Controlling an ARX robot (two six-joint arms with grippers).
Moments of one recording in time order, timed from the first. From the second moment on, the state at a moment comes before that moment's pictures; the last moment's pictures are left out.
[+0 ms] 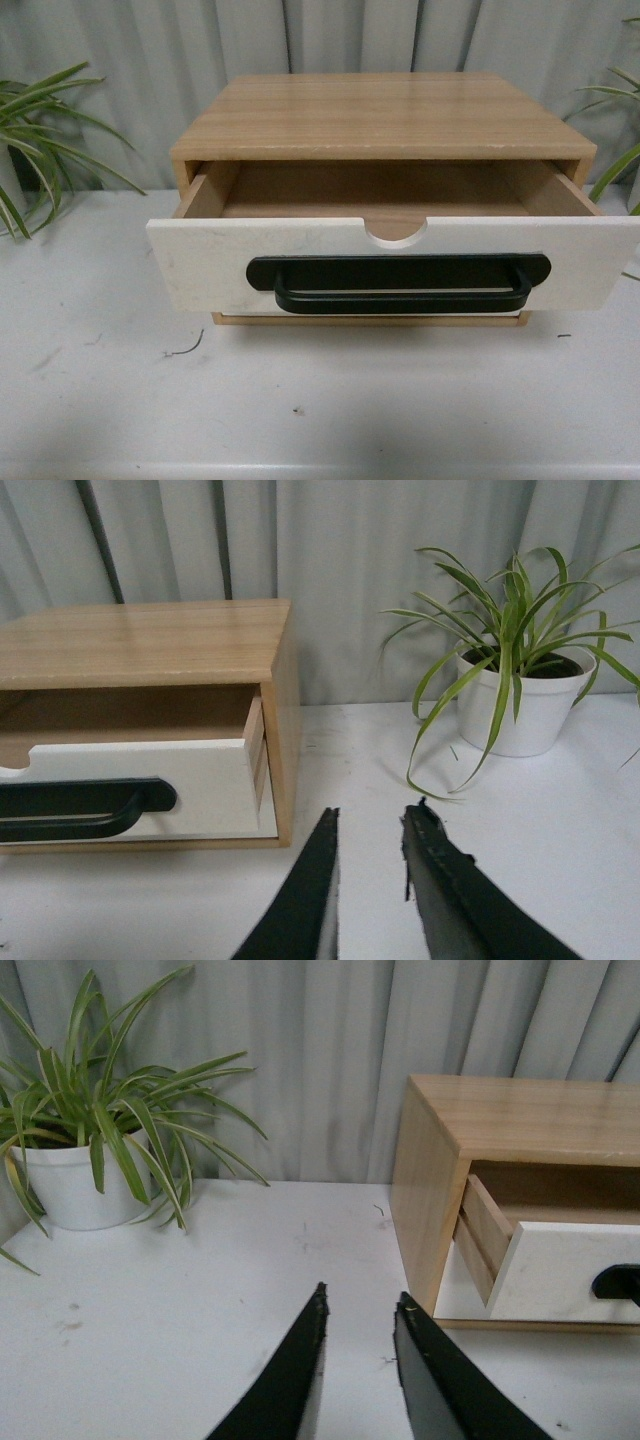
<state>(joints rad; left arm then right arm) 0.00 0.01 0.01 0.00 0.00 -0.01 0.00 0.00 0.01 0.00 0.00 0.00</state>
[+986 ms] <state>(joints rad) 0.00 0.01 0.01 0.00 0.00 -0.01 0.00 0.00 0.01 0.00 0.00 0.00</state>
